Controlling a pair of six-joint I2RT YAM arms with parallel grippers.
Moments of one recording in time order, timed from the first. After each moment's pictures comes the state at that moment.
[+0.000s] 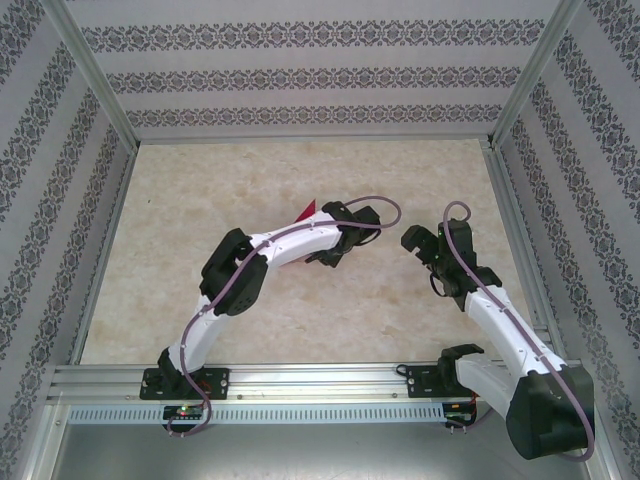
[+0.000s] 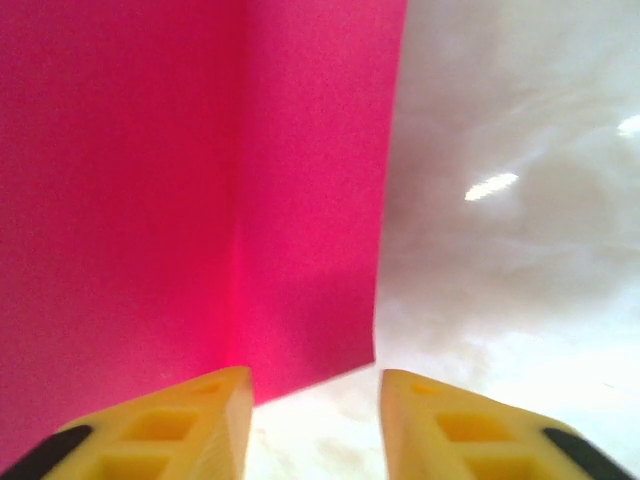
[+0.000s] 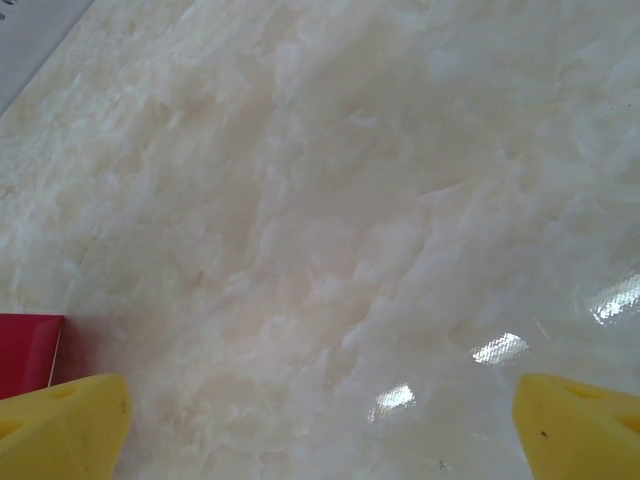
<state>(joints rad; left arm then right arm) -0.91 2.23 1.90 -1.23 -0.47 -0.44 0.16 0.98 0.55 -0.33 0.03 0.74</state>
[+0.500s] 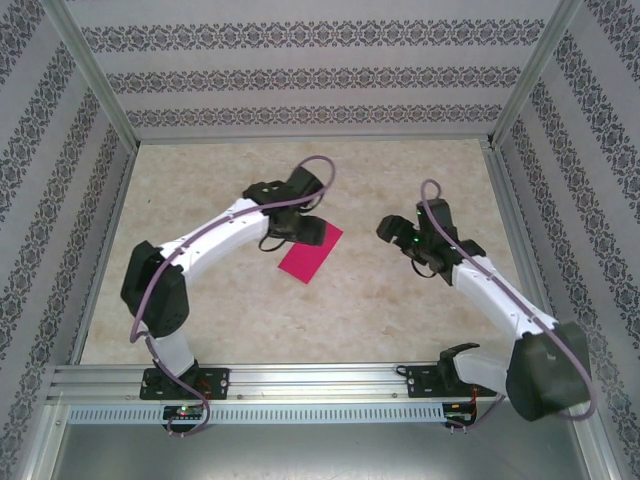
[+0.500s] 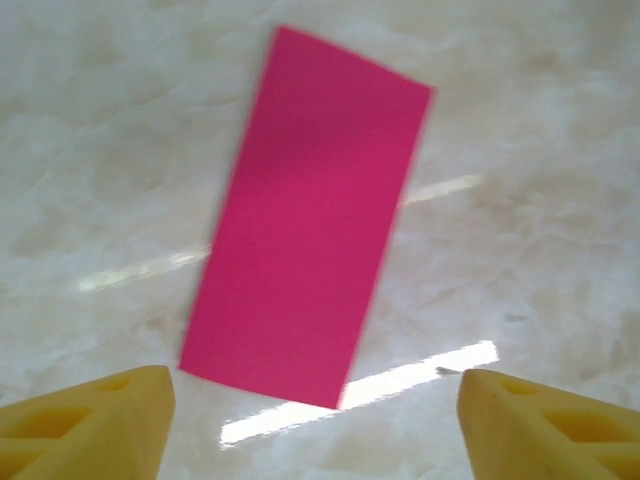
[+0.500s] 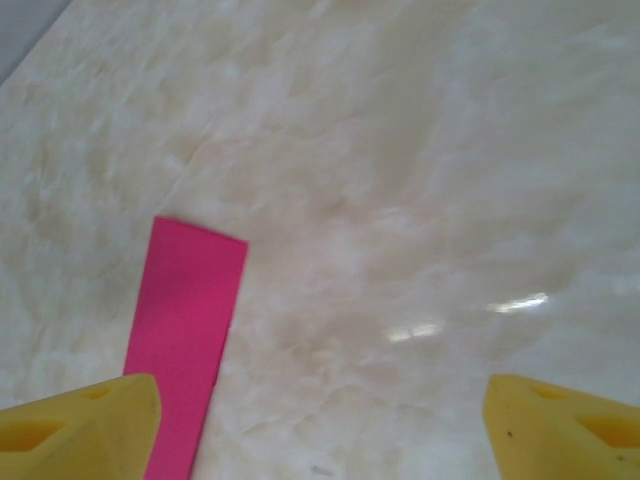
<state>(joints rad) -0.65 1.74 1.47 -0.89 -0.01 -0.51 0.33 1.22 0.78 -0.37 -0.11 0.73</state>
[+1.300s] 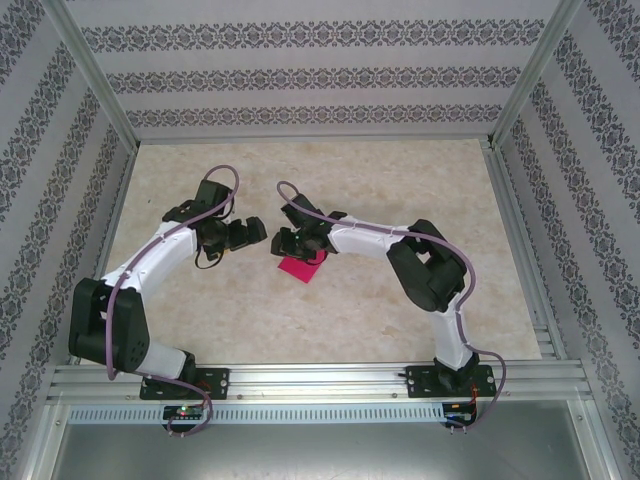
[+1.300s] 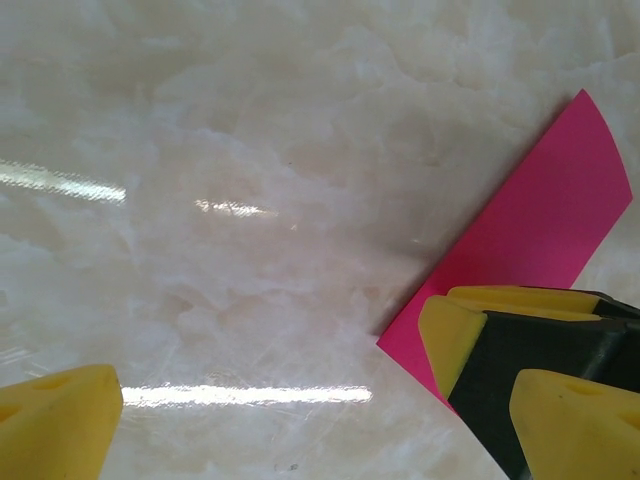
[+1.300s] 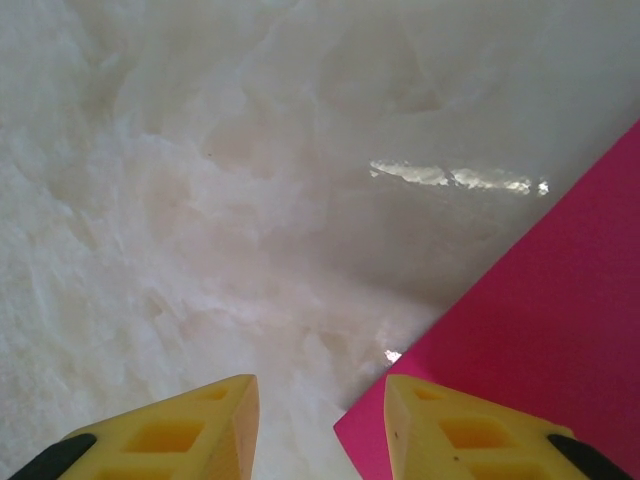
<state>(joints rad) -0.25 1.45 1.02 -0.70 0.21 -0.60 0.80 2.07 1.43 -0.34 -0.24 0.84</state>
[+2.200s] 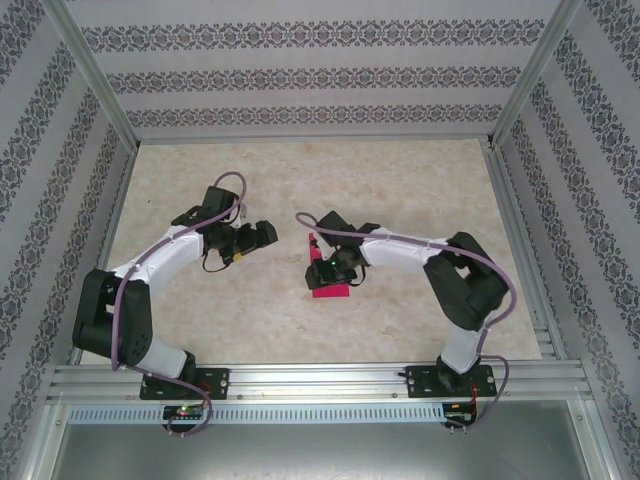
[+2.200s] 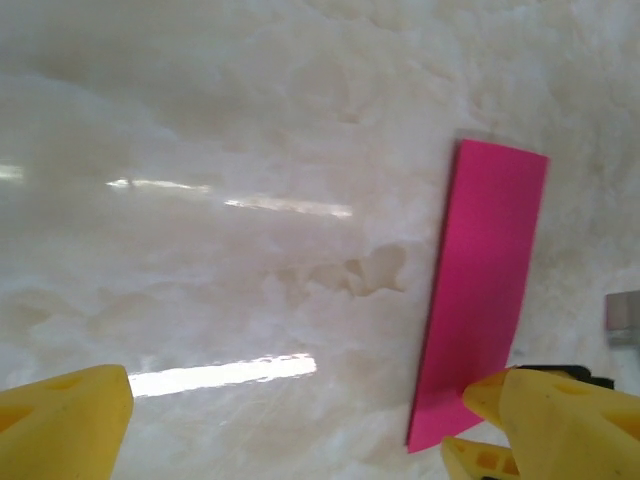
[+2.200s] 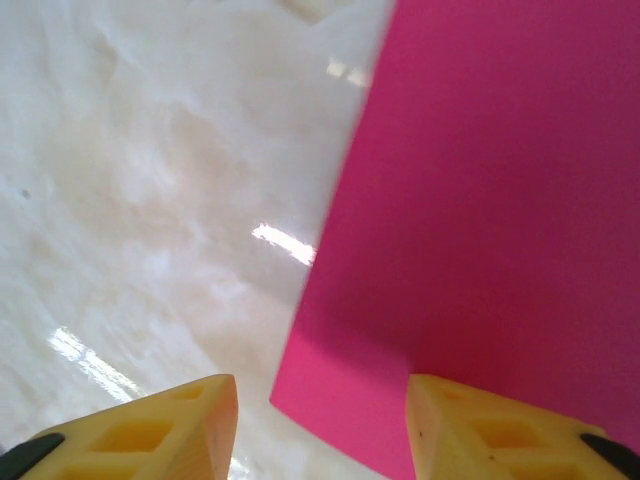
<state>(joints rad) -0.29 1.50 0.95 -0.52 0.40 -0.64 0.72 1.76 1.06 -0.53 -0.34 0.46</state>
